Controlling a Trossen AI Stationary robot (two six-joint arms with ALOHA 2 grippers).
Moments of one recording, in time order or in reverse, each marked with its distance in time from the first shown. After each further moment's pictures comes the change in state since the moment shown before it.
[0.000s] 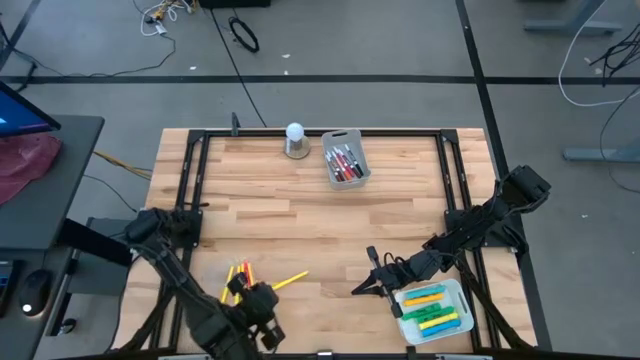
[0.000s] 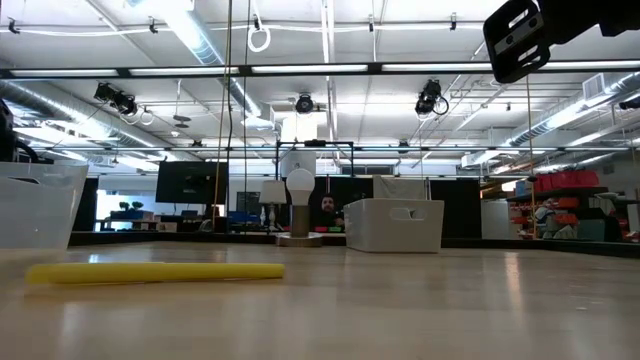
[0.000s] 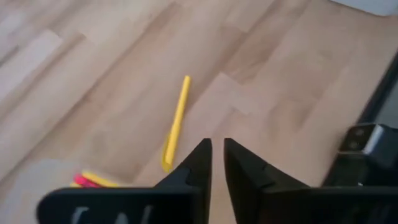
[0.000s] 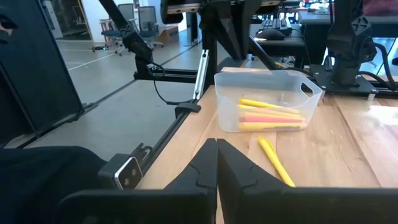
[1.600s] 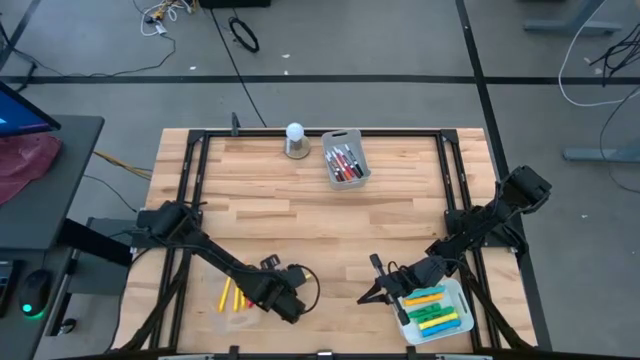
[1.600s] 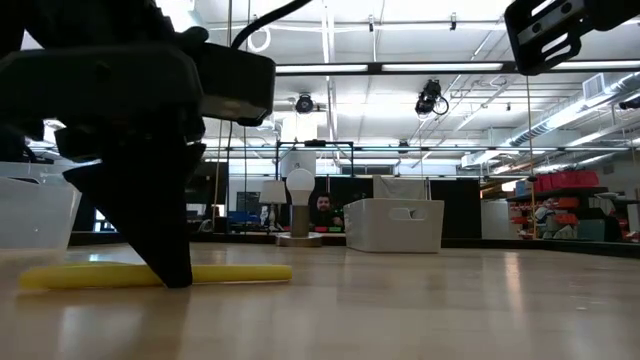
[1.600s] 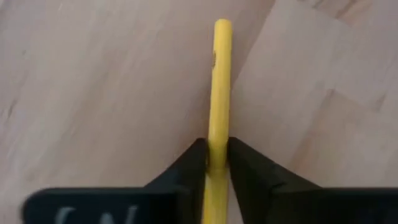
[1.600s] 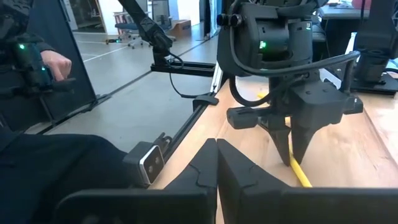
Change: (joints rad) left arm 0.264 0.106 -0.516 0.626 0.346 0.440; right arm 0.060 0.000 0.000 -0.022 0.001 -0.001
